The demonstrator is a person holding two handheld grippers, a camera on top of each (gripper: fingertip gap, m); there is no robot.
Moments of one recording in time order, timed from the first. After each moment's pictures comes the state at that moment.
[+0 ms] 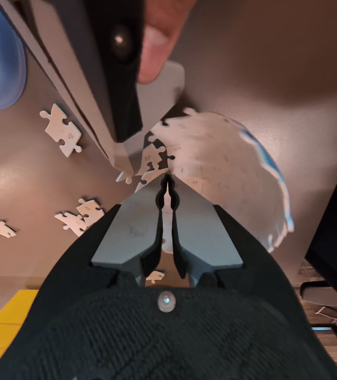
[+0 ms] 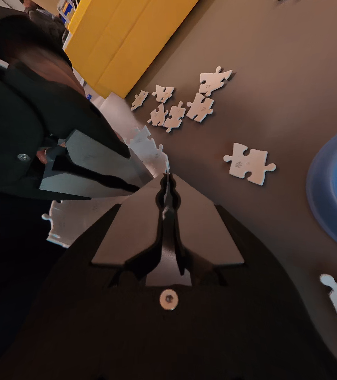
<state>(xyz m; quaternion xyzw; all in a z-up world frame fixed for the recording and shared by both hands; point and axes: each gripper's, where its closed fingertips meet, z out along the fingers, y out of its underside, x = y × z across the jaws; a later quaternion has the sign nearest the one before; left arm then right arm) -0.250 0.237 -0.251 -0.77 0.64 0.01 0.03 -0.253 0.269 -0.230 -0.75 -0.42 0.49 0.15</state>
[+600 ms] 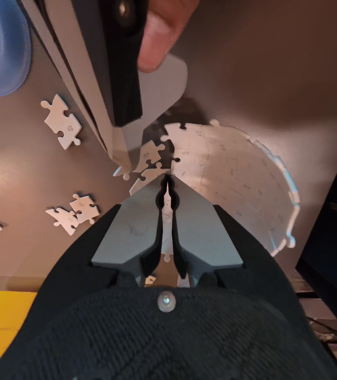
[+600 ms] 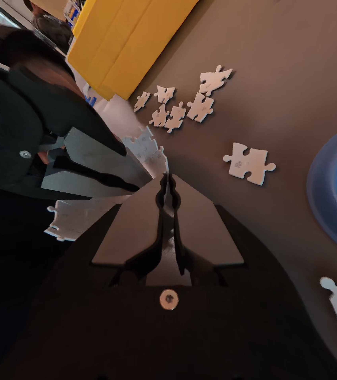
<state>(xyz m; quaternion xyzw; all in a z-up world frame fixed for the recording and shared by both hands) -0.250 0.235 -0.250 -0.79 0.61 -0.01 0.05 -0.253 0.269 -0.230 -0.75 -0.41 0.50 0.14</state>
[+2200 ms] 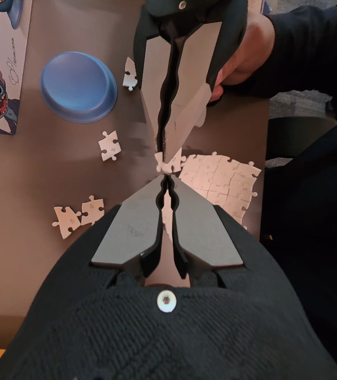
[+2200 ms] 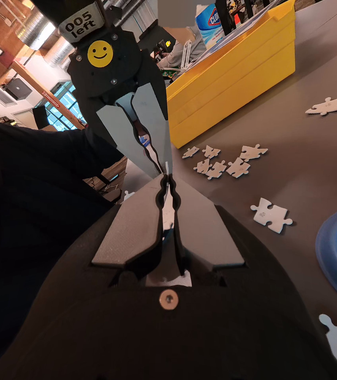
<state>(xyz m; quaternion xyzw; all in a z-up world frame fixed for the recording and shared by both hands) -0.239 0.256 -0.177 -0.82 0.48 -0.24 0.20 -0.245 0.266 -0.158 -0.61 -0.42 0.63 0.23</state>
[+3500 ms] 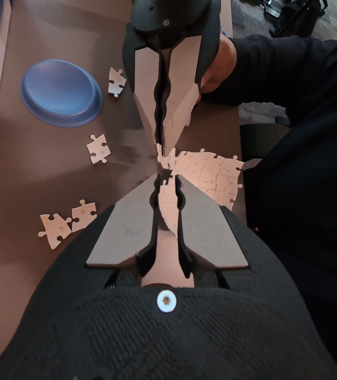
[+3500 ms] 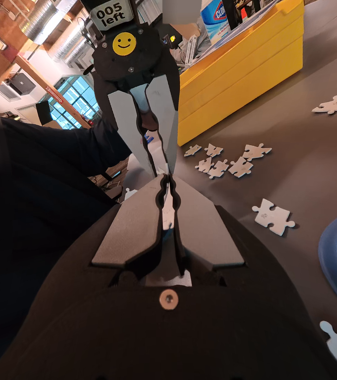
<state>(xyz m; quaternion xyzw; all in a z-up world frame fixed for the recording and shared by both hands) -0.248 0.251 -0.169 -0.78 0.49 -0.33 0.20 -0.247 0.264 -0.160 -0.61 -0.43 0.63 0.22</state>
